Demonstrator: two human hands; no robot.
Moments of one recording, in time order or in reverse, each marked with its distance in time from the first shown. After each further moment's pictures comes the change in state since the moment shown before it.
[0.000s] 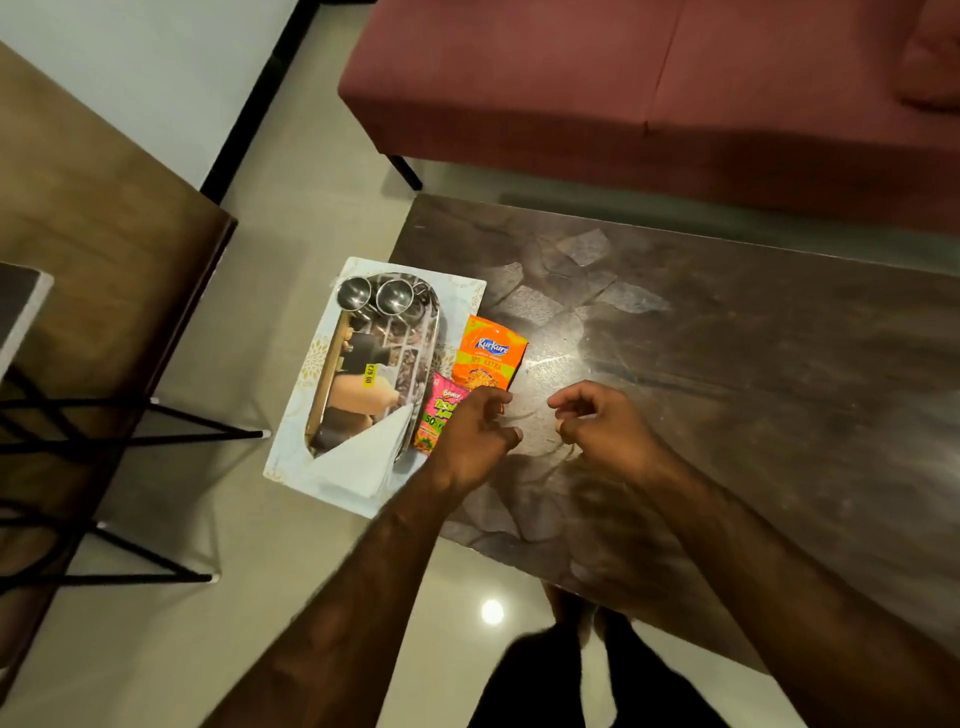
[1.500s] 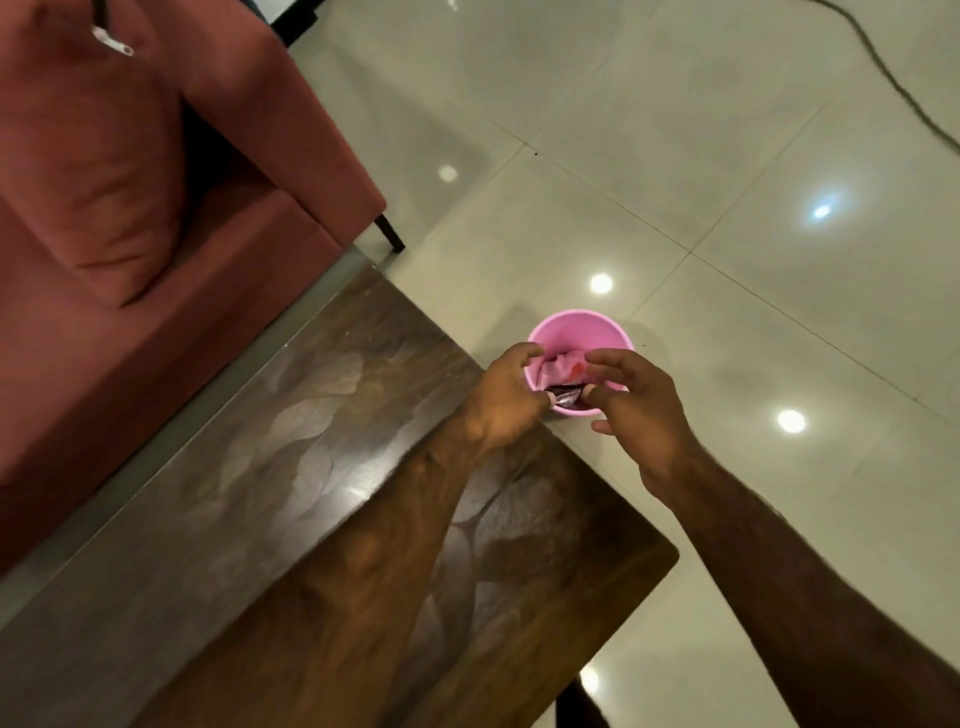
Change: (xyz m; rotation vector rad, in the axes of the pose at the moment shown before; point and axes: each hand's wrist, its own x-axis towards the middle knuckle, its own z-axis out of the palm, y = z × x) left_hand -0.131 0.234 0.784 0.712 -0.976 0.454; right_hand -0.268 0.429 -0.557 0.888 1.174 0.229
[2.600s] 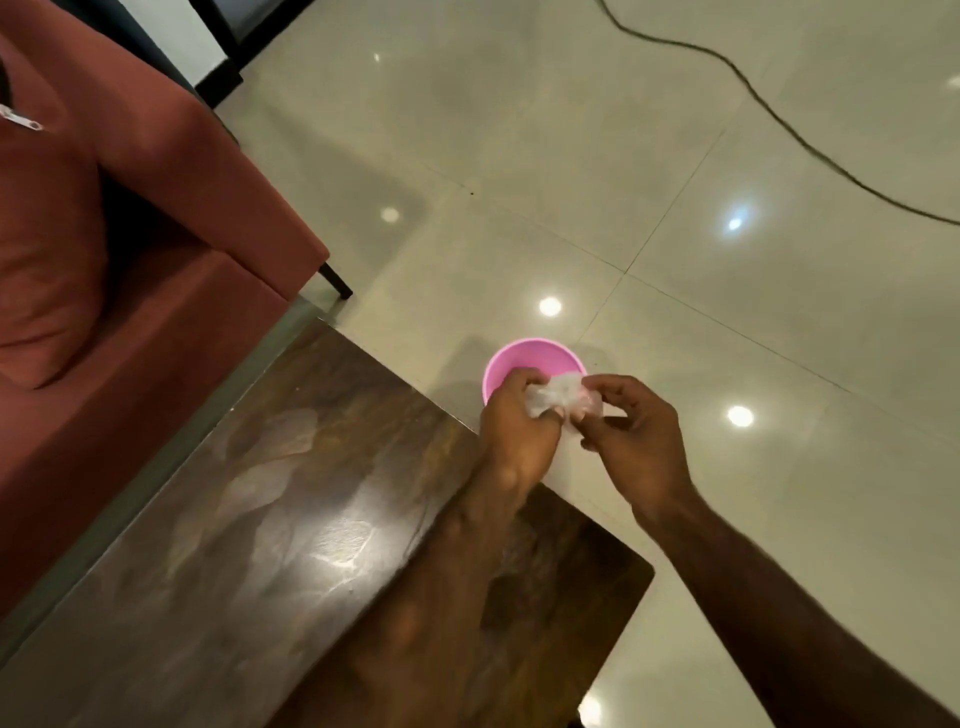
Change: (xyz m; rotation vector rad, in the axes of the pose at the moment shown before) left_hand -0.007 0.020 0.042 -0.123 0.158 0.056; right_hand -0.018 0.008 -0.014 -0.035 0.193 -0.159
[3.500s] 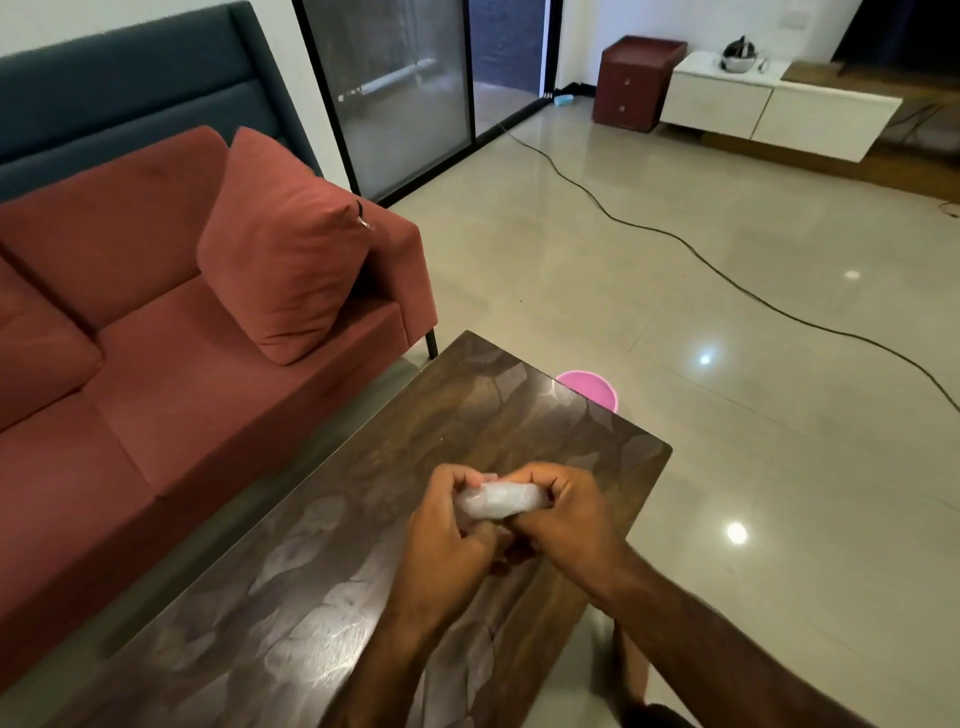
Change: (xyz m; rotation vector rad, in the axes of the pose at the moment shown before) left_hand -0.510 -0.118 -0.315 -0.188 0.024 0.363; right_hand -0.542 -0.098 0.108 0.123 -0.386 -0.310
